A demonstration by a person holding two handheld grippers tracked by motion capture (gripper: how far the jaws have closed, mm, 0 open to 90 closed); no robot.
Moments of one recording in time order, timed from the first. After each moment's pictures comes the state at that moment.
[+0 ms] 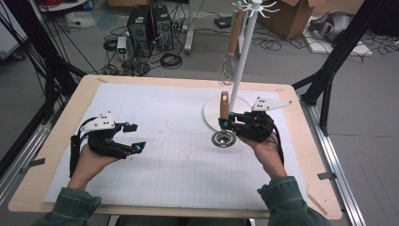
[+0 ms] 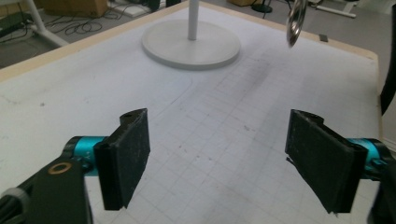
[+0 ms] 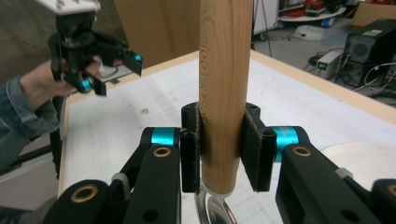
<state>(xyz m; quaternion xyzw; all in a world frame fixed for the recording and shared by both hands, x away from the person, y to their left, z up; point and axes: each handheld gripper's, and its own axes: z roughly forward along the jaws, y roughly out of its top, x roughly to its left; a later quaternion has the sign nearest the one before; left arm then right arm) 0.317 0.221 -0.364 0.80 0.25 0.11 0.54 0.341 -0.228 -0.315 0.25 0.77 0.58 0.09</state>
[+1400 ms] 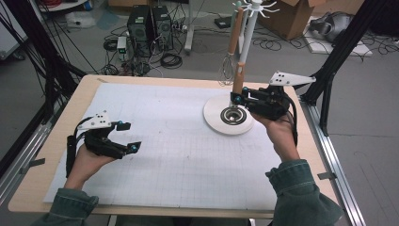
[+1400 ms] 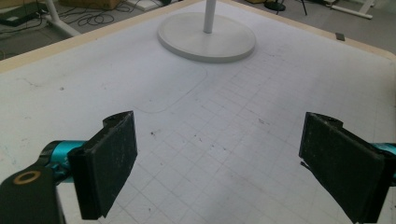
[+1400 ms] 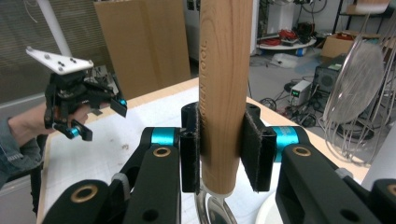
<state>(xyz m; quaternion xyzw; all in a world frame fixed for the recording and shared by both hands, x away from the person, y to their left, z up) 0.319 0.231 -0.366 0.79 0.27 0.12 0.53 0.358 -0.249 -0.253 0.25 0.75 0.60 0.13</state>
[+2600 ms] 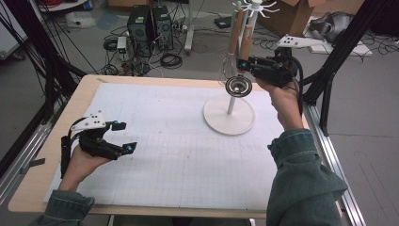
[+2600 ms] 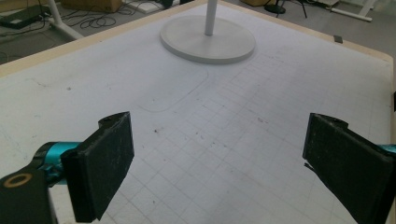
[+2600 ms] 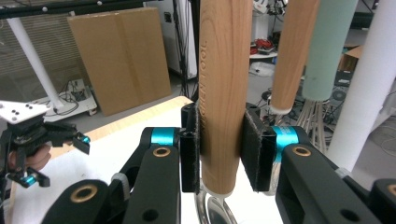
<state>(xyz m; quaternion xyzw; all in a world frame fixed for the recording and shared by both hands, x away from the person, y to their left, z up) 0.313 0.241 -0.362 0.79 0.27 0.12 0.53 0.403 -0.253 -0.193 0.28 0.73 0.60 0.16</state>
